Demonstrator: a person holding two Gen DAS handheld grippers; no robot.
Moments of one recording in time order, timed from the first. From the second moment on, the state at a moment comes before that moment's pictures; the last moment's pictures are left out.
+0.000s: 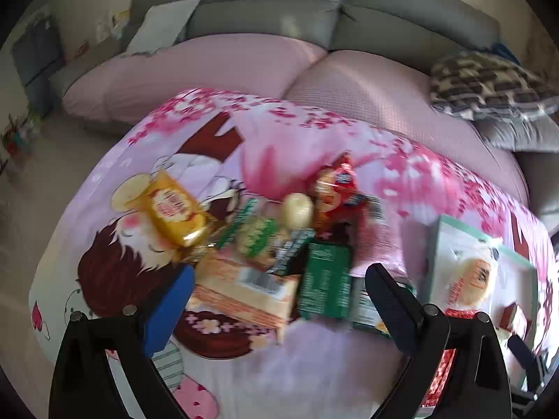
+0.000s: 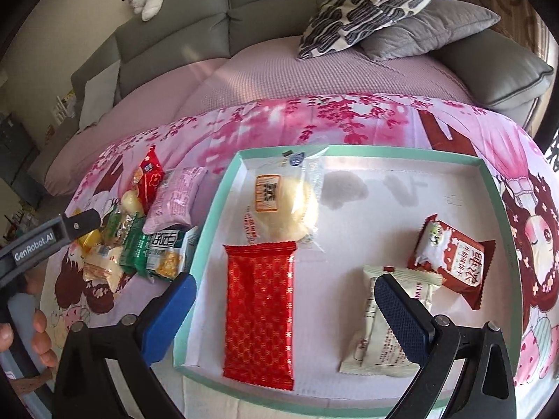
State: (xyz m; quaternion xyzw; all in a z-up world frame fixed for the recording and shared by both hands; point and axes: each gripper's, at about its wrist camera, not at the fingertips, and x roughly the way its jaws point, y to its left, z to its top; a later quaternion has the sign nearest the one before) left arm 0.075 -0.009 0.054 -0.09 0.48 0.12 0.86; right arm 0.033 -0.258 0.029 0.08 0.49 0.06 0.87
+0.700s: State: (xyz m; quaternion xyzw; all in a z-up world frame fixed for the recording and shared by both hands) left arm 0.067 0.076 0.046 -0.17 0.46 0.14 0.86; right arm 0.038 -0.185 0.025 0.01 0.47 0.12 0.87
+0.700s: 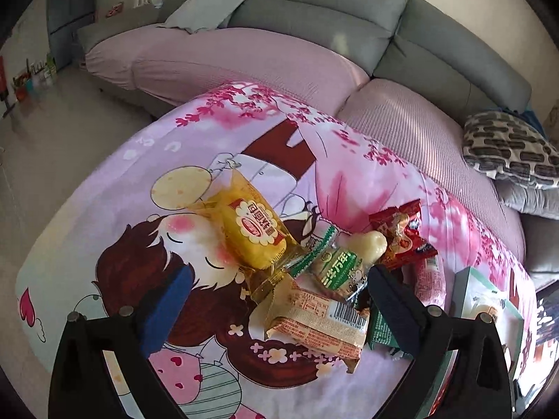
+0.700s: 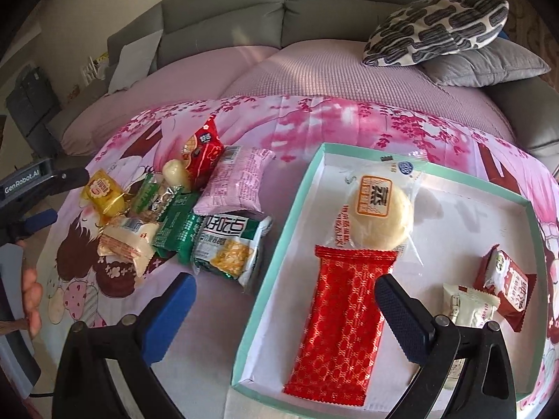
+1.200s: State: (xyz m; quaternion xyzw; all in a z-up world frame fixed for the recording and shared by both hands) left arm 0.097 0.042 0.000 -0.12 0.56 0.07 0.82; right arm 0.061 -0.137 0.022 -0.04 0.47 0.14 0.87
